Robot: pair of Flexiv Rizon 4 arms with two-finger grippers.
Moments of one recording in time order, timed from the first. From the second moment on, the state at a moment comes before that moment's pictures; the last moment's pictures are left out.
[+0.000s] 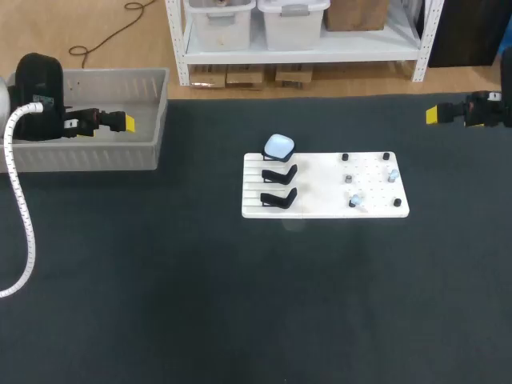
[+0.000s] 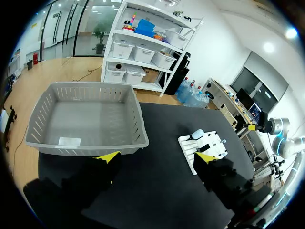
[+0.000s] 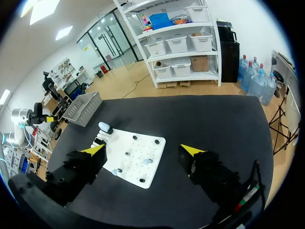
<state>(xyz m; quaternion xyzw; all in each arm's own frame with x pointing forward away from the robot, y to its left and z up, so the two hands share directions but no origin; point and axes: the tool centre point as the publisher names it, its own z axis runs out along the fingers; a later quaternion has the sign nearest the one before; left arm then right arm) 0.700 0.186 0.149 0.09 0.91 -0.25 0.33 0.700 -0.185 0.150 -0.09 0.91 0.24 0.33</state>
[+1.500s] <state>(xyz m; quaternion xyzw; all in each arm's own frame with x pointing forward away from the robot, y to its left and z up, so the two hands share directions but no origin) 0.737 0.110 0.161 0.54 0.71 -0.25 0.37 0.700 -0.185 0.150 -0.09 0.91 0.24 0.33</state>
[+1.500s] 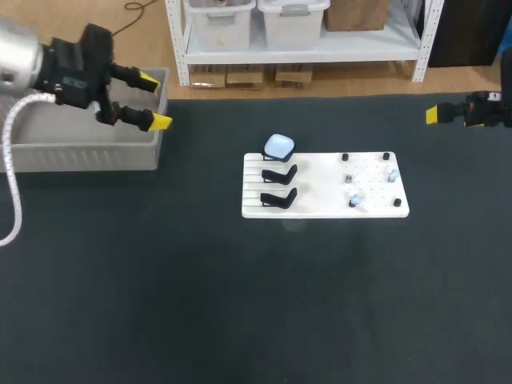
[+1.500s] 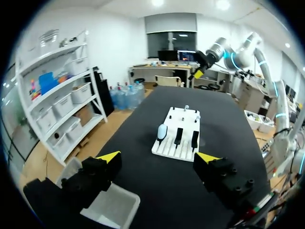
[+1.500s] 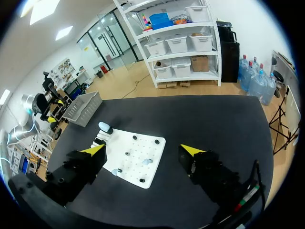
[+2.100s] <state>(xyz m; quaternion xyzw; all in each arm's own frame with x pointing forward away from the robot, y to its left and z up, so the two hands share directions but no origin) 0.769 0.040 0.096 0.60 0.66 -0.30 0.33 0.700 -0.185 0.150 -0.09 0.91 0.24 0.33</state>
